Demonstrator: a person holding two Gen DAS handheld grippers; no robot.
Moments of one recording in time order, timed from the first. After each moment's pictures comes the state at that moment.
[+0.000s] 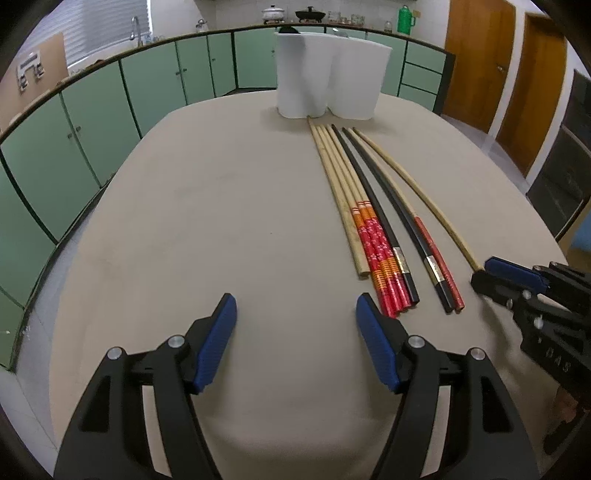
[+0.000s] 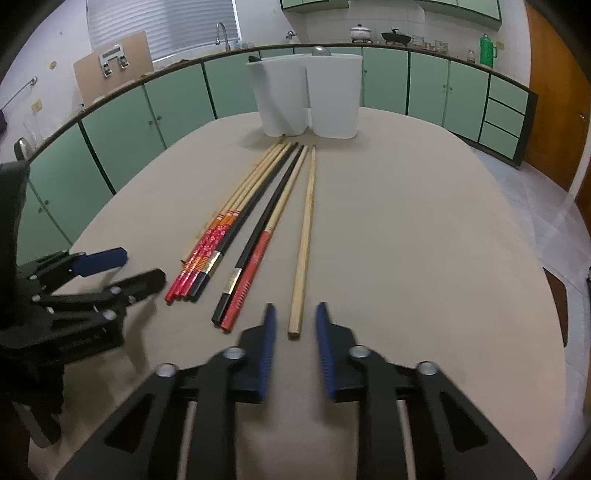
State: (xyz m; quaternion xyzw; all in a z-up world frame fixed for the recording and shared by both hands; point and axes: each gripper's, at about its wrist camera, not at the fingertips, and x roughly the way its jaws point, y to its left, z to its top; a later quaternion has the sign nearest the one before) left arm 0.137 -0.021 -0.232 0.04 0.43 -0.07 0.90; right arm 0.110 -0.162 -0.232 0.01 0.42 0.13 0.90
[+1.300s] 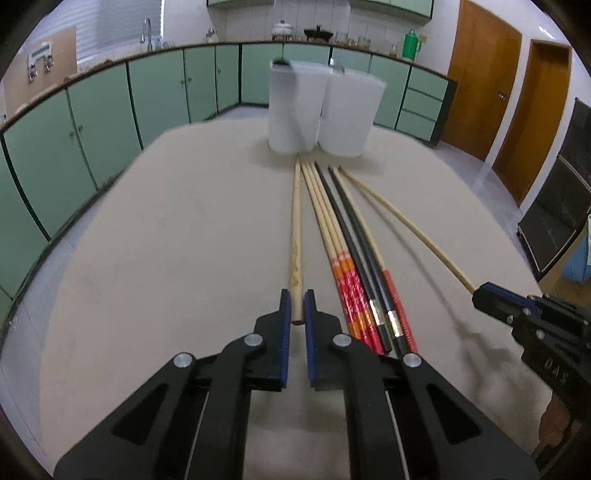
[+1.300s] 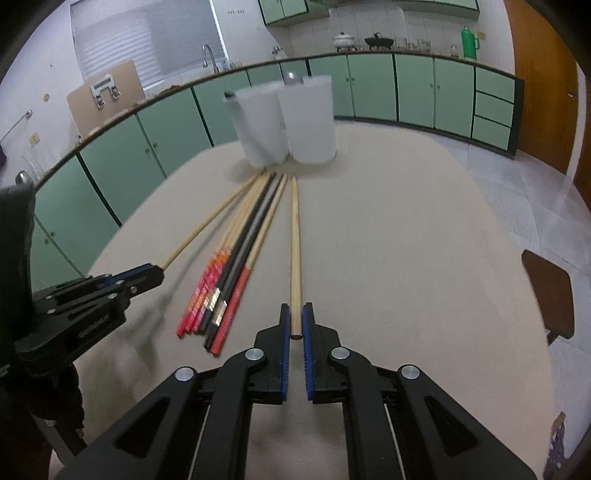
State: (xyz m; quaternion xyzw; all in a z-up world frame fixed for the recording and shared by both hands) left arm 0.140 -0.029 -0.203 -0.01 0.39 -0.07 0.92; right arm 0.110 -0.193 -0.205 0.06 0.39 0.13 0.91
